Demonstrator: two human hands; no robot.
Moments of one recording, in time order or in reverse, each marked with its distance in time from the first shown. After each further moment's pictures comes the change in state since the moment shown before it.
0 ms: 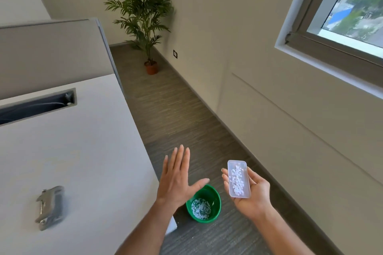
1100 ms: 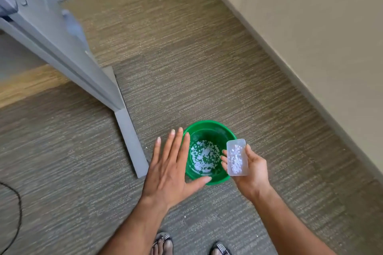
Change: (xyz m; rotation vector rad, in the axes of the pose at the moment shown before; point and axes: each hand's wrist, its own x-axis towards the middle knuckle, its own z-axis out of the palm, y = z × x) left_hand 0.022 -0.095 0.441 0.157 -0.311 -0.009; right_hand 0.427 0.141 -0.304 -0.184 0.283 0.127
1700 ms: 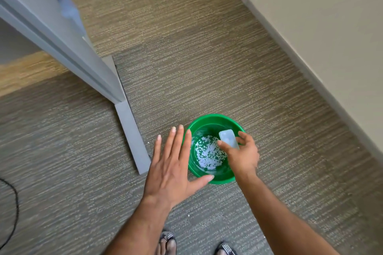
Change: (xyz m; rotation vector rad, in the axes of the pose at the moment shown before) left_hand 0.006 -0.015 0.031 0.004 -0.026 -0.044; right_hand 0.039 0.031 0.045 -0.898 0.344 -0.516
